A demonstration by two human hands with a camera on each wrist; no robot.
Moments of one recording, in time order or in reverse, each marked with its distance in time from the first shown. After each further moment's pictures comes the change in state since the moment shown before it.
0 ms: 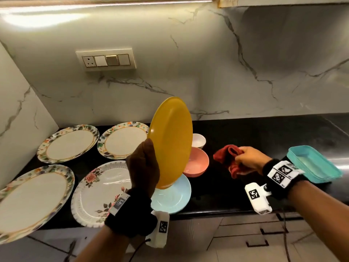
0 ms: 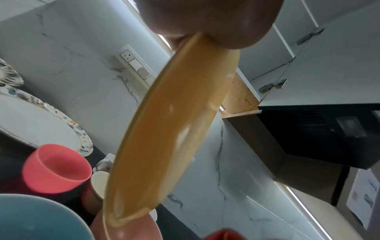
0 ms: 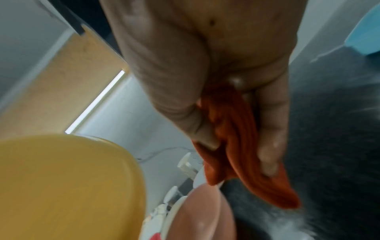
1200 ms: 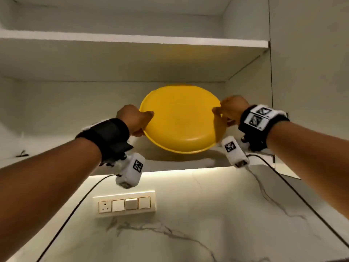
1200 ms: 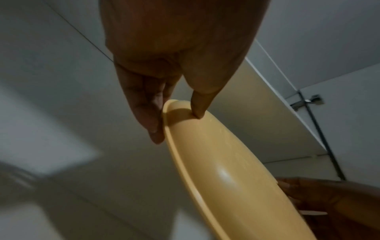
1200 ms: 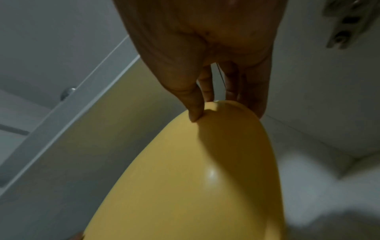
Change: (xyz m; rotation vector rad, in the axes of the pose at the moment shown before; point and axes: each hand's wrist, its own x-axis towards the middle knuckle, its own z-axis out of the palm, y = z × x) left_hand 0.519 0.139 -0.052 -0.097 -0.319 0.080; right_hand -0.032 -0.541 -0.131 0.117 0.649 -0.767
